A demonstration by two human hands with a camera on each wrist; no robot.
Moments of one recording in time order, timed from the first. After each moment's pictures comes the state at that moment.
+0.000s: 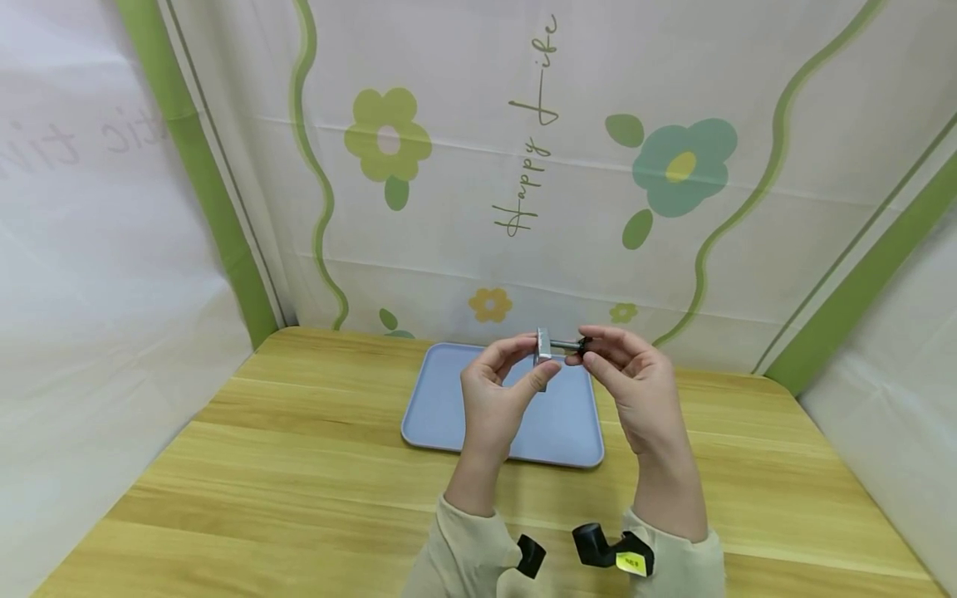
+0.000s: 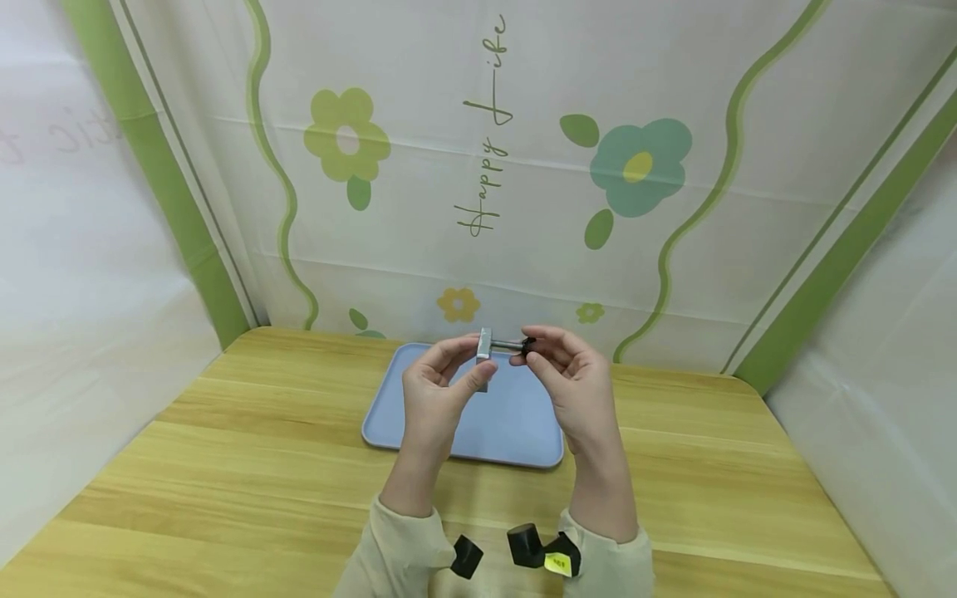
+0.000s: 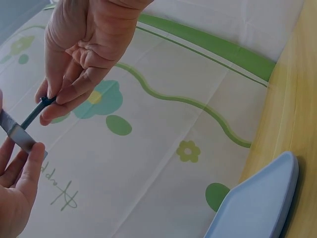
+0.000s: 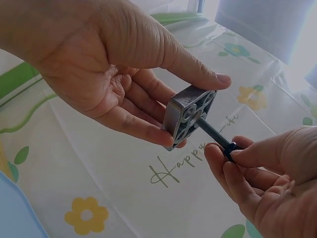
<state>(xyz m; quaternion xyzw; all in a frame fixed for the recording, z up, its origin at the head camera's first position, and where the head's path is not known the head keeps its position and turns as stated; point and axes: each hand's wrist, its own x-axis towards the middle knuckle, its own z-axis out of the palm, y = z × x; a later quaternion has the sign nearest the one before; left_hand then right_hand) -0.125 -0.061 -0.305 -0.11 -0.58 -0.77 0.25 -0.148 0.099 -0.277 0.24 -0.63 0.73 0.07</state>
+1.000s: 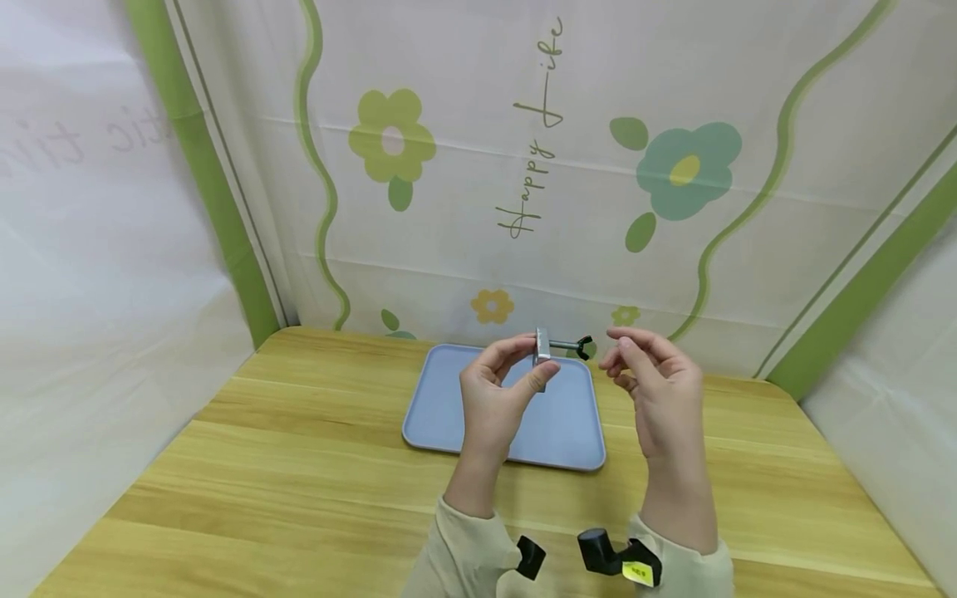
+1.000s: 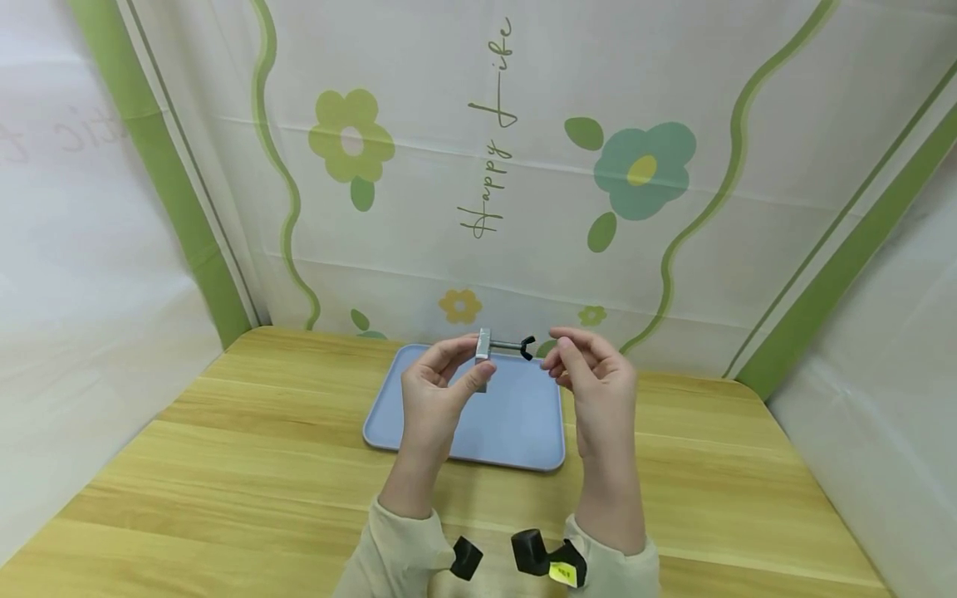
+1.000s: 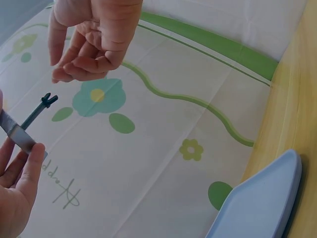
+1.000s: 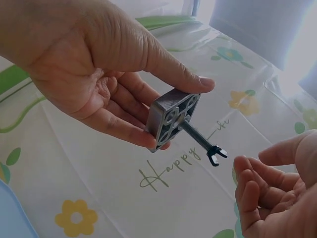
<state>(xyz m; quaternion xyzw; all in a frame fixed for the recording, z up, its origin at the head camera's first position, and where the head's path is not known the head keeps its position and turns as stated) -0.124 -0.065 -0.304 -0.11 -0.58 -0.77 0.25 -0.139 0.099 -0.264 0.11 -0.60 0.78 0.12</state>
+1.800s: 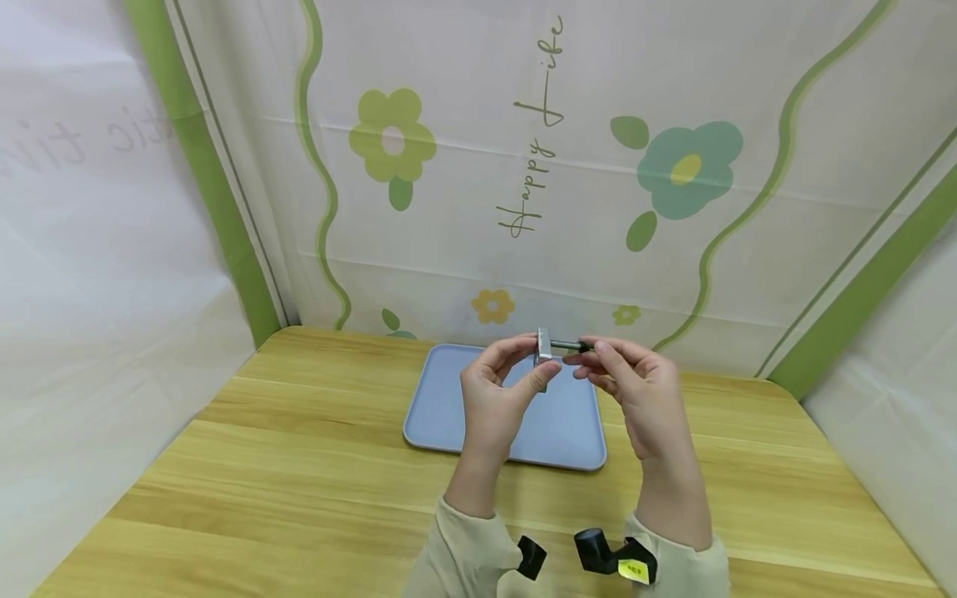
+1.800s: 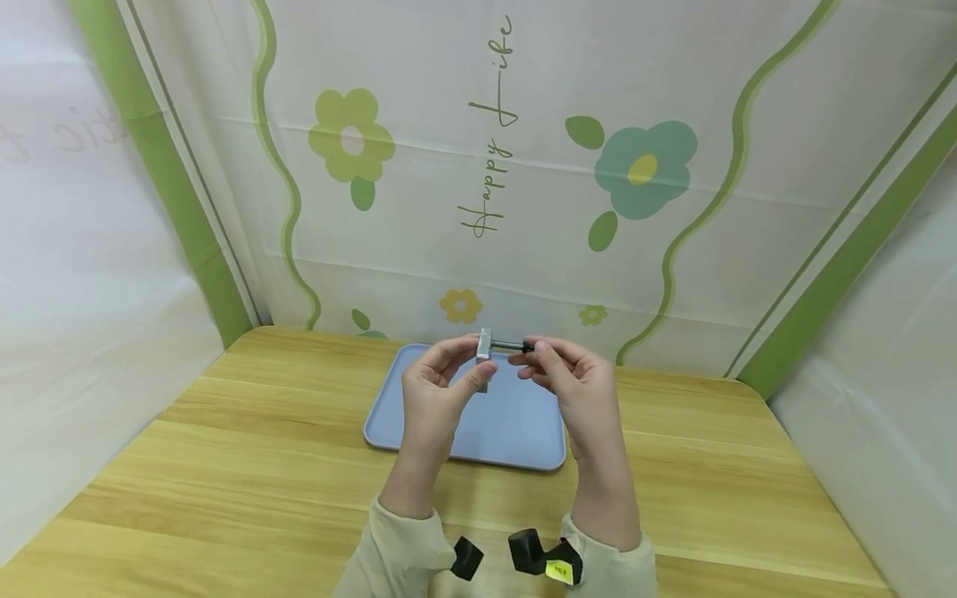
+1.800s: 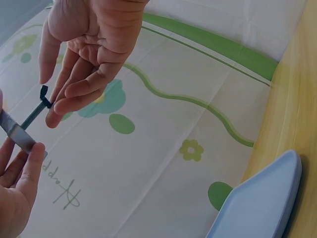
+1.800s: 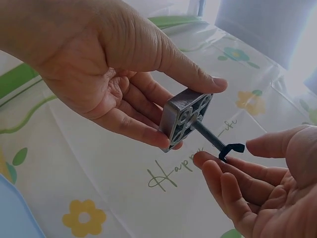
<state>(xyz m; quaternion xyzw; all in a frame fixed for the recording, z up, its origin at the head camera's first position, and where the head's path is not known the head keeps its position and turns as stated) -0.125 -0.064 -0.303 -0.11 -0.58 -0.77 0.25 -0.143 0.098 -0.269 0.17 -0.66 0.73 0.04</state>
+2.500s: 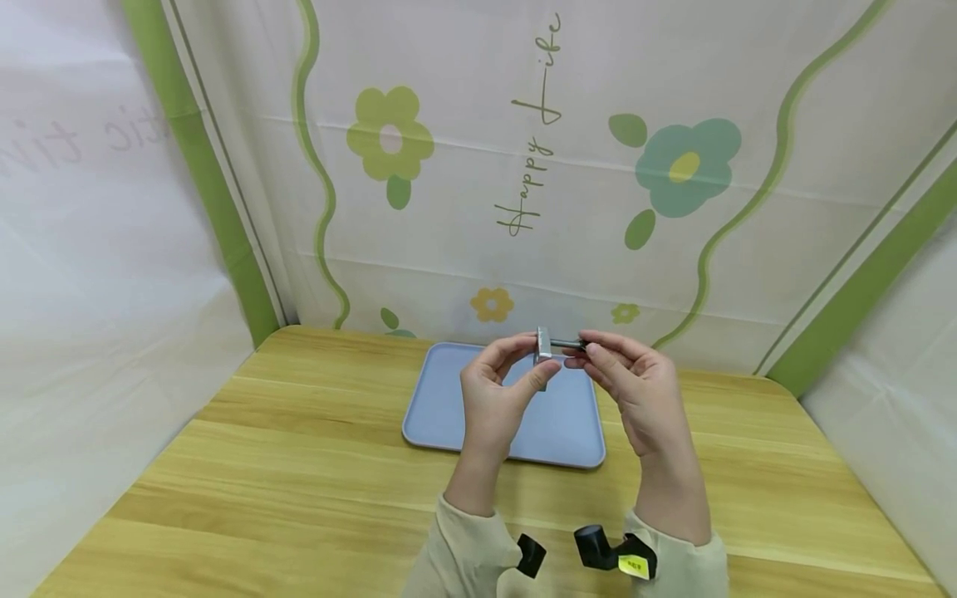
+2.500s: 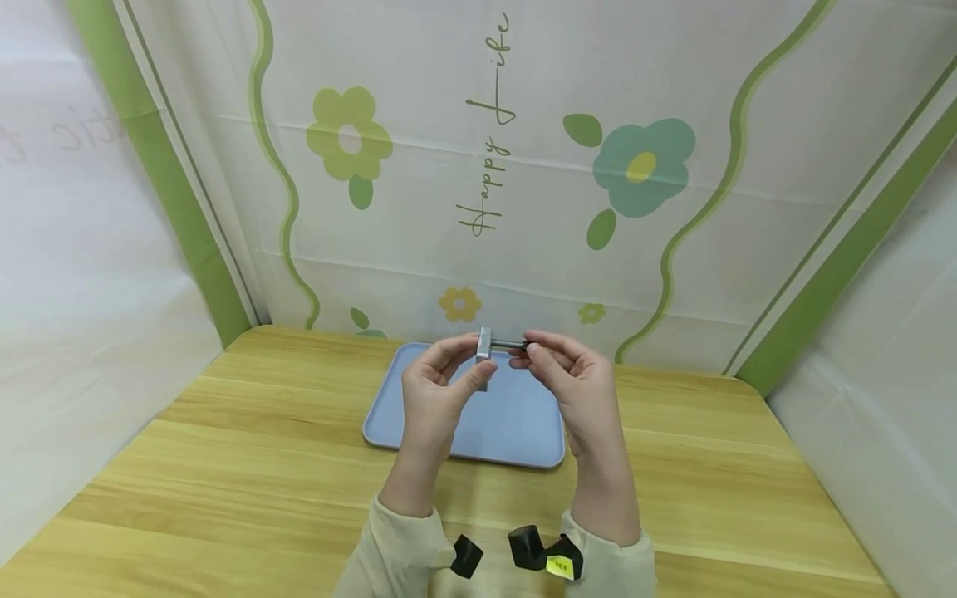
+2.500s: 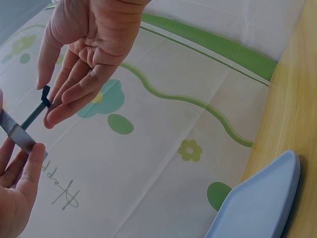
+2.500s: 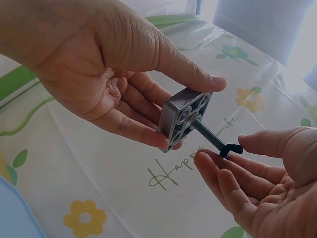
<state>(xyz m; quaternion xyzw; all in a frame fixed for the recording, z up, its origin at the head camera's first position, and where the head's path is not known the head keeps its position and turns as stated) -0.126 -0.063 -0.304 -0.11 -0.58 -0.76 0.25 -0.145 0.100 -0.271 0.19 -0.62 0.76 0.01</state>
